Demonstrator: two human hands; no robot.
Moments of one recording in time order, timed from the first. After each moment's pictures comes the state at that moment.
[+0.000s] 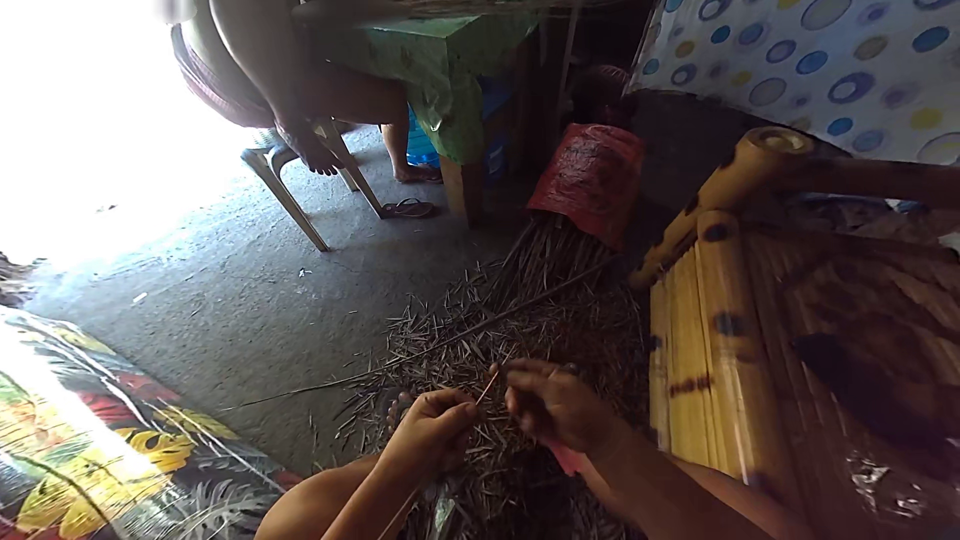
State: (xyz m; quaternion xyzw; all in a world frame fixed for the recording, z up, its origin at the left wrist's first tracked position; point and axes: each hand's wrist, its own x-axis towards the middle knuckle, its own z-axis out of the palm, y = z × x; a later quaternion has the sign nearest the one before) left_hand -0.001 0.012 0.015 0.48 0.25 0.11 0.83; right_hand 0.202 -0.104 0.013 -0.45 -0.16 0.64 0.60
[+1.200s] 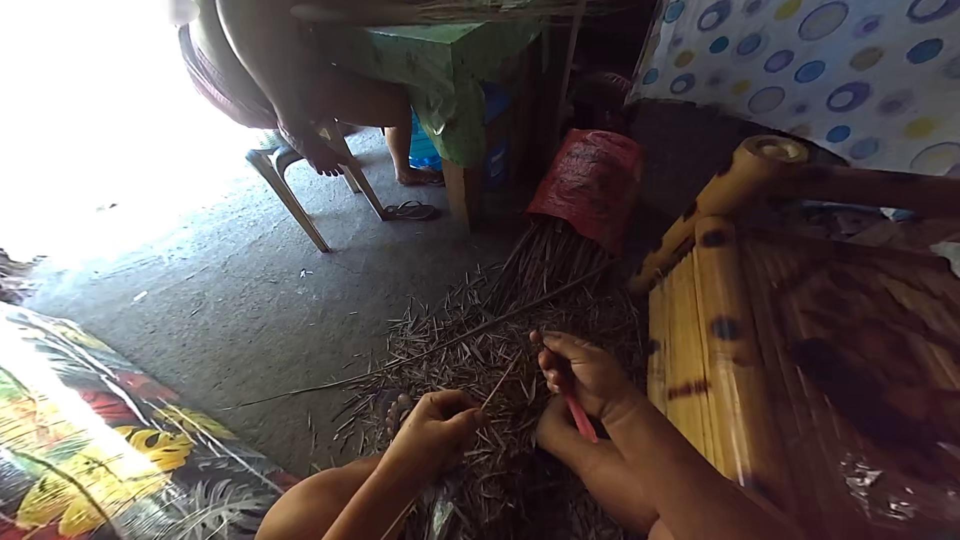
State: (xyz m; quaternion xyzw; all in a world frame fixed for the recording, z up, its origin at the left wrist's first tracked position) left_hand -0.002 0.012 0.015 0.55 0.27 0.09 0.78; right_hand 0.242 -0.096 -0.002 -0.52 -0.08 0.57 0.63
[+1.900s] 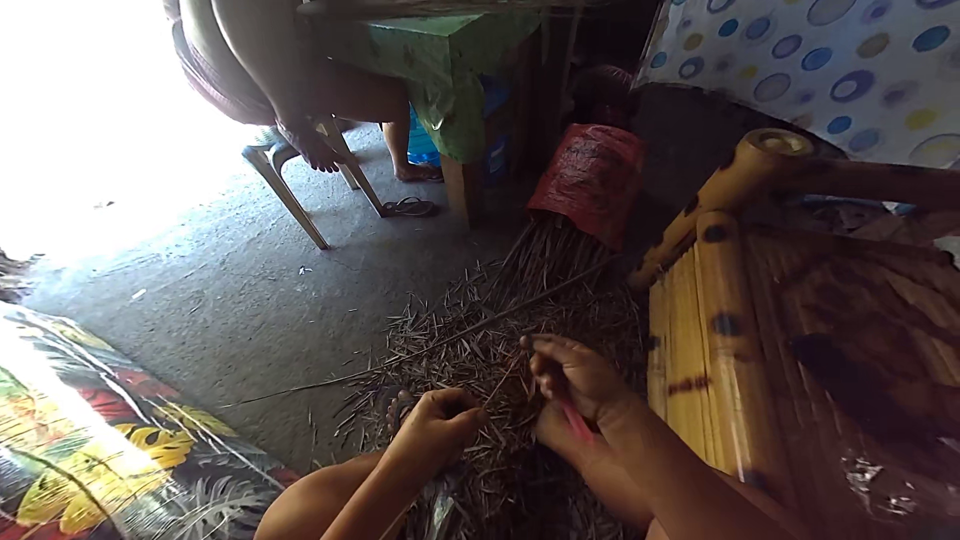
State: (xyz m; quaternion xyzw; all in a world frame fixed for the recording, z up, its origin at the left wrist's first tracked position) left_hand -0.001 0.012 0.013 0.59 0.28 0.08 0.75; right_hand 0.233 -0.095 -0.001 -0.52 -0.09 0.59 0.62
